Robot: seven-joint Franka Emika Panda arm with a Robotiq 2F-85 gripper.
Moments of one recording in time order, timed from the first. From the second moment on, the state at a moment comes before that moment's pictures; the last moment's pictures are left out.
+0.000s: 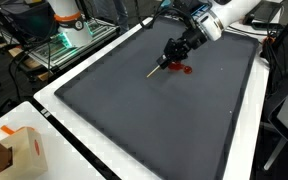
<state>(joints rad) 0.29 0.87 -0.11 -1.27 -0.41 1.42 0.81</state>
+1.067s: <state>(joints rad) 0.23 0.83 -0.08 -1.25 -0.32 1.51 0.48</state>
